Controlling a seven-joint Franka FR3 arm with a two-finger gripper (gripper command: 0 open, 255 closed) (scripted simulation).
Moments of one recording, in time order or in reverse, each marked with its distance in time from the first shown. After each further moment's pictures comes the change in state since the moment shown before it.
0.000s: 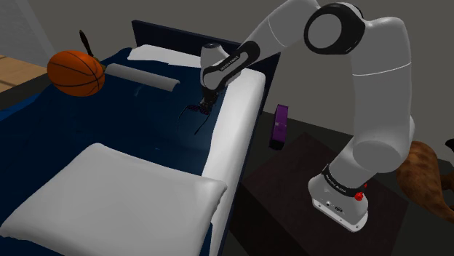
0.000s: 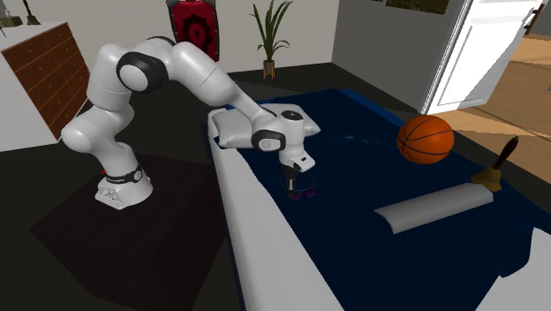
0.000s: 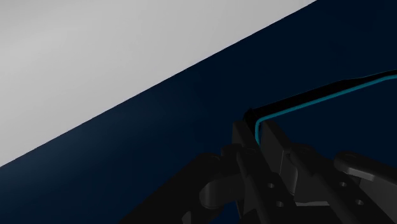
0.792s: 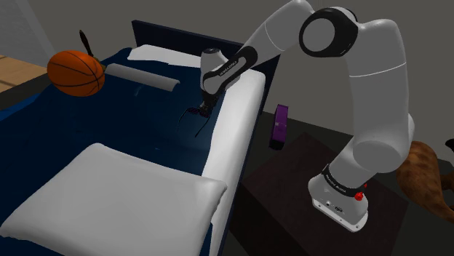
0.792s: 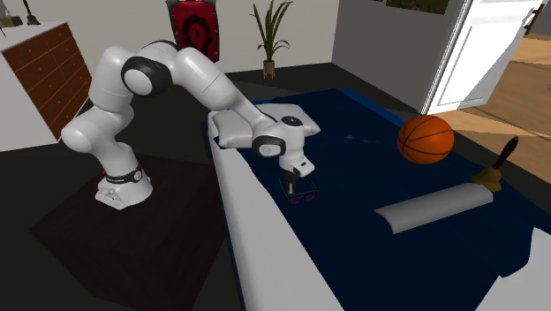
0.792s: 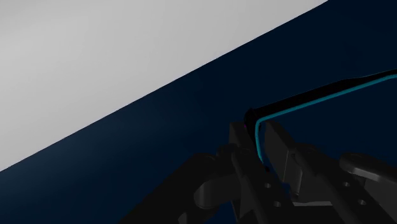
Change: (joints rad) arm 0.004 0.041 -0.006 0.008 -0.006 0.033 0.004
